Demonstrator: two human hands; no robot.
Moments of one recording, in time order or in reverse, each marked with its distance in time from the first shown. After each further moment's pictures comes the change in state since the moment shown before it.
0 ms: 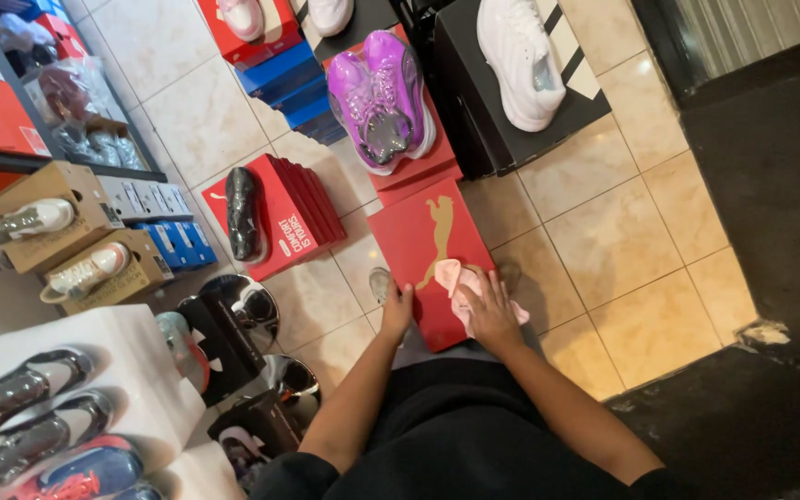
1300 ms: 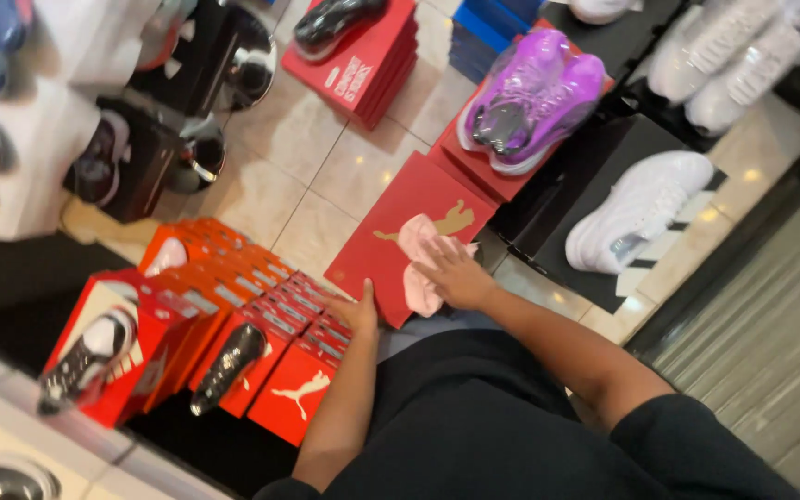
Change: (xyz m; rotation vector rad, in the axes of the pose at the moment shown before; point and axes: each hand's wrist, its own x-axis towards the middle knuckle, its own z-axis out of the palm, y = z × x) left_hand -0.014 -0.015 0.252 -0.543 1.238 -0.733; right_hand 0.209 0.136 0.028 0.252 -0.728 -1.505
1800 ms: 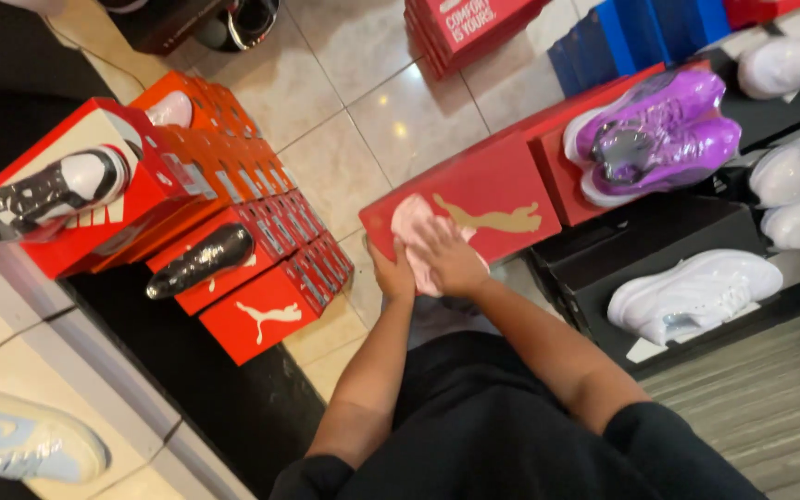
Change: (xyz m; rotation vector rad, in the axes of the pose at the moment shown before) left_hand -0.040 0.050 0.008 -0.386 0.134 -0.324; right_hand 0.069 -0.018 0.049 0.116 0.062 -0.254
